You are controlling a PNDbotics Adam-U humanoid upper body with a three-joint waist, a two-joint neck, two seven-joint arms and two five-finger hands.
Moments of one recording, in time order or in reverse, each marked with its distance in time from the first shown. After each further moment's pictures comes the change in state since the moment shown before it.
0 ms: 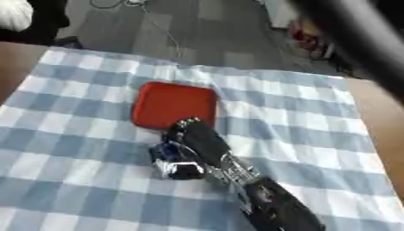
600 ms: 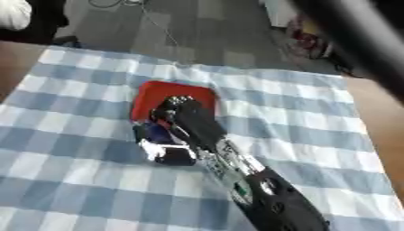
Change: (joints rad) left arm 0.005 0.000 0.000 0.000 0.000 -0.001 -0.001; right arm -0.017 -0.029 -0.011 -0.168 -0.045 0.078 0.108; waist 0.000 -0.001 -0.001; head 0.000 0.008
